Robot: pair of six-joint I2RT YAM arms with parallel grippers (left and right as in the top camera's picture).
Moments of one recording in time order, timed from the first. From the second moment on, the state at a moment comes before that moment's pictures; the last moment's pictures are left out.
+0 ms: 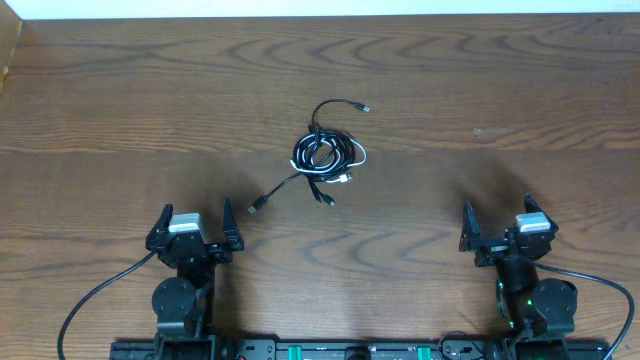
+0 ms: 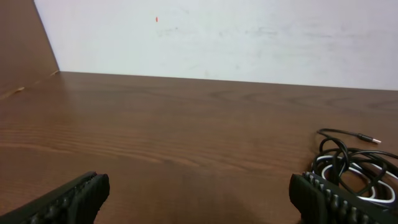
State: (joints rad) left arm 0.00 0.01 0.03 -0.12 -0.08 -0.03; right arm 0.08 0.01 0.01 -0.07 -0.04 0.00
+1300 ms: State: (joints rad) left arm 0.00 1.06 1.50 -1.12 0.33 -0.07; right arm 0.08 0.02 0.01 -0.07 -0.03 0.00
